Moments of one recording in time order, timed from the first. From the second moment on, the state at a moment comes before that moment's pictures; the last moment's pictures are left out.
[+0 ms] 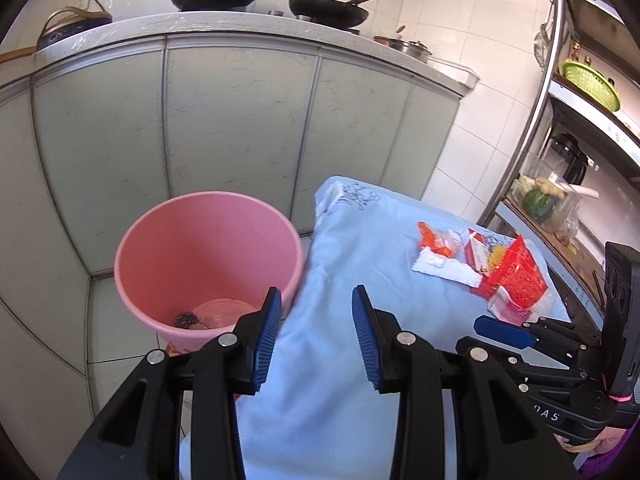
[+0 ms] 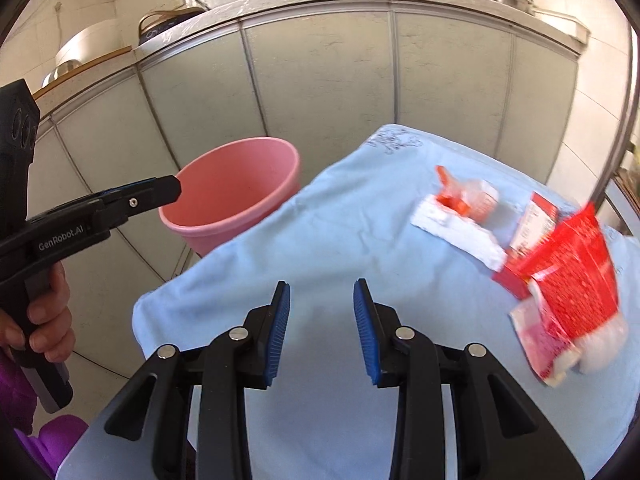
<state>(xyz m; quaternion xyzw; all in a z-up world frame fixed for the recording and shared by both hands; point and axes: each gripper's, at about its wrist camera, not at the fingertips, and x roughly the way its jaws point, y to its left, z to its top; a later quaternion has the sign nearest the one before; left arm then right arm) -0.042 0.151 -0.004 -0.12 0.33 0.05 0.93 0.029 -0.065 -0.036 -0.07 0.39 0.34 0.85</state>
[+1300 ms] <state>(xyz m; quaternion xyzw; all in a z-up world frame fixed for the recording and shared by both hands) 0.149 0.033 -0.037 -0.08 0.40 -0.08 0.91 0.086 -0.224 -0.022 0.04 0.35 0.20 0.91</state>
